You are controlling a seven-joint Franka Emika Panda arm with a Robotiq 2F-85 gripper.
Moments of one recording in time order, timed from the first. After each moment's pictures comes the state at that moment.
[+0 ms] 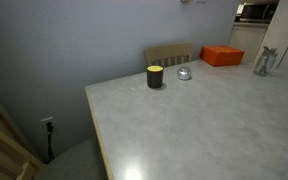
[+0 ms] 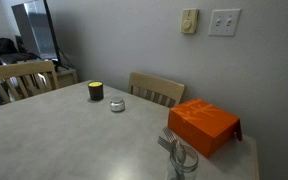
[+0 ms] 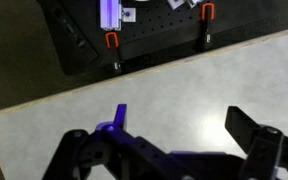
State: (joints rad) arm -0.08 -0.77 0.00 -2.64 -0.03 1.69 0.20
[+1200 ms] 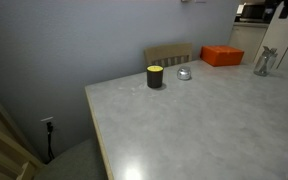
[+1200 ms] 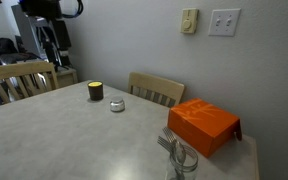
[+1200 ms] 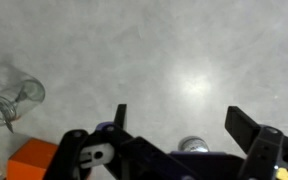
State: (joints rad) arm -0.02 -0.17 0.02 -2.20 -0.07 2.07 0.07
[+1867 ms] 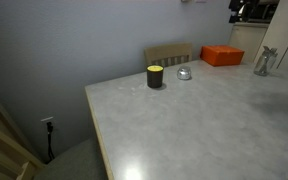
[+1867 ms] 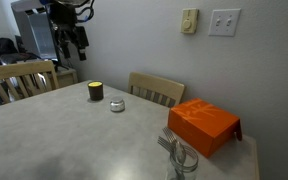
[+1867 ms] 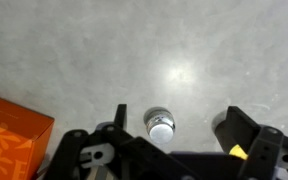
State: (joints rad) arm 0.05 0.05 0.06 -1.98 -0.06 2.11 0.05
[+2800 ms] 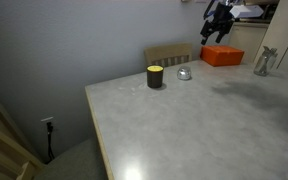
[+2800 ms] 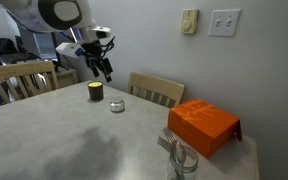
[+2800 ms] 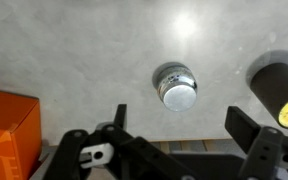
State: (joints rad) arm 0.05 0.34 0.03 -1.91 -0.10 2.53 0.21
